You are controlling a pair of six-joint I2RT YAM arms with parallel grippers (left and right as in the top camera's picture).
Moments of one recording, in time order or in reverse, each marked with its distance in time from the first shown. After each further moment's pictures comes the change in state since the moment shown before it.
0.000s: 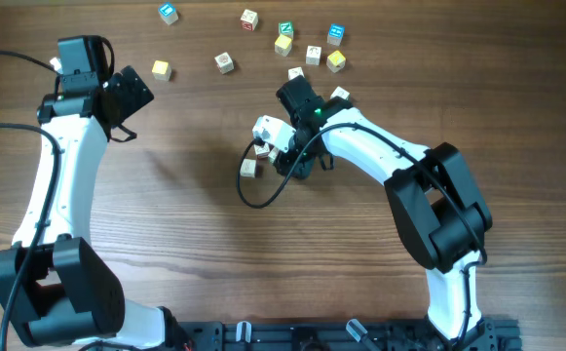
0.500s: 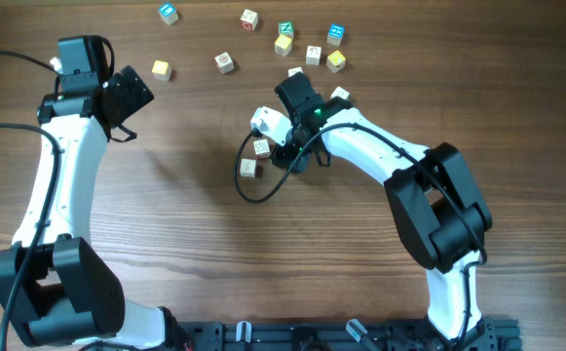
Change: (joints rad) left arm 0.000 0.000 0.000 0.000 0.000 0.000; right arm 0.001 0.000 0.000 0.088 0.021 0.055
